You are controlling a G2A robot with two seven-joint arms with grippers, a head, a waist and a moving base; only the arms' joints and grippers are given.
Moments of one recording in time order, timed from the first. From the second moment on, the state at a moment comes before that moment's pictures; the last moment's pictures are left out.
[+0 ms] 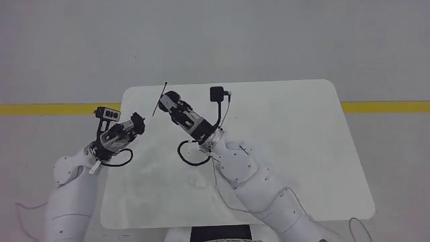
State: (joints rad) left arm 1.51 -1.20 -1.74 -1.35 -0.82 -0.34 -1.39; right arm -1.28 -1.57 0.85 -1.55 -0.33 -0.34 0.08
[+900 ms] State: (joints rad) left arm 1.53 -1.19 -1.72 -1.40 -0.71 -0.34 -1.29; right arm -1.22 -1.56 0.72 -1.50 -0.53 -0.34 -0.09
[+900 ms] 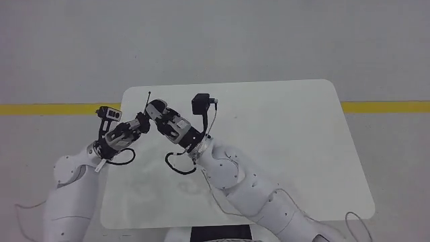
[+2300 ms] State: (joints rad) left arm 1.52 -1.23 -1.80 -1.45 -0.62 -0.34 -1.36; right arm -1.22 -1.57 0.74 -1.46 -0.91 -0.31 -0.24
